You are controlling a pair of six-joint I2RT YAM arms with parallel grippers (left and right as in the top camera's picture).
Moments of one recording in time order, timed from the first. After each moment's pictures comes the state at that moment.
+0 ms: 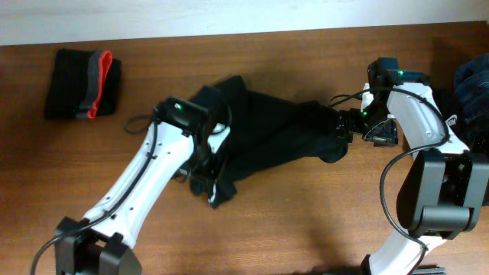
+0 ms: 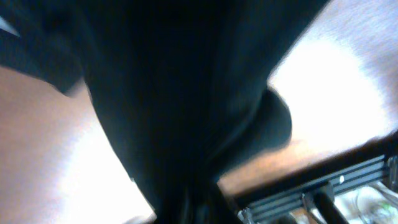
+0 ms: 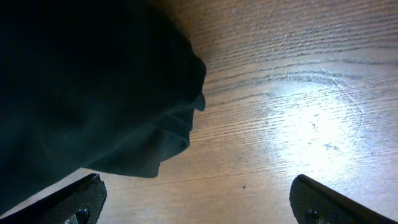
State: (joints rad) left arm -0.48 1.70 1.45 -1.41 0.09 -0.06; right arm -0.11 1.91 1.48 -1.16 -0.05 0.14
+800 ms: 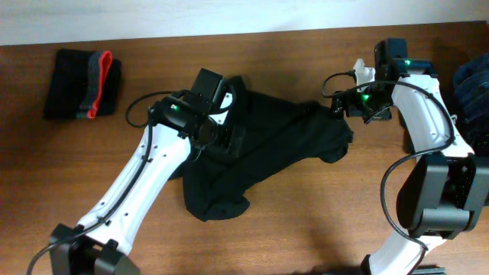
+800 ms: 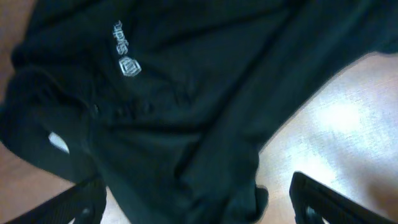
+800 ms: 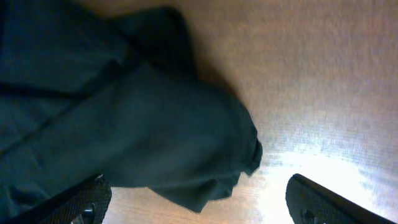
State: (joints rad) left arm -0.48 1.68 1.52 -1.05 0.02 -0.14; right arm -0.11 1.91 1.60 -1.06 -0.23 -0.12
